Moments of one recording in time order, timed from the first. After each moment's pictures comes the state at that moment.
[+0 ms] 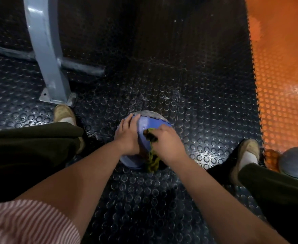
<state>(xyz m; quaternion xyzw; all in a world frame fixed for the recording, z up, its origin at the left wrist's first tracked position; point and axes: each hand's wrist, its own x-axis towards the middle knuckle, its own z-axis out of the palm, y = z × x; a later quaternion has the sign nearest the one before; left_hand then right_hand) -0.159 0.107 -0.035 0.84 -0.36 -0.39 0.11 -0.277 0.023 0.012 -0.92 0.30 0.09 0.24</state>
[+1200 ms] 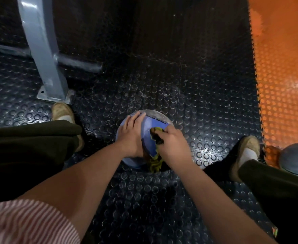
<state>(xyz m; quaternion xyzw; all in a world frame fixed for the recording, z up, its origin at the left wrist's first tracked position) -0.168 0.108 -0.050 0.82 -0.46 -0.33 0.12 -0.296 0.024 0.008 -0.91 0.35 0.10 0.21</state>
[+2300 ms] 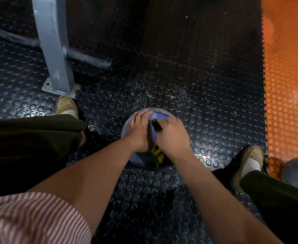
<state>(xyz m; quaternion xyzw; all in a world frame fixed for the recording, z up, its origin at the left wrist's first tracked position) -0.162 0.090 -0.046 0.83 -0.43 -0.33 0.16 -0.262 0.014 0.006 -0.93 0.33 0.05 0.17</state>
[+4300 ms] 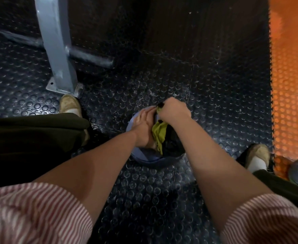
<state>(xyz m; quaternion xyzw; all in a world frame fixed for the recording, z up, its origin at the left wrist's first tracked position) -0.160 0.082 -0.034 0.80 -0.43 -0.39 0.18 -0.202 -0.029 0.015 -0.85 0.44 0.20 0.22</state>
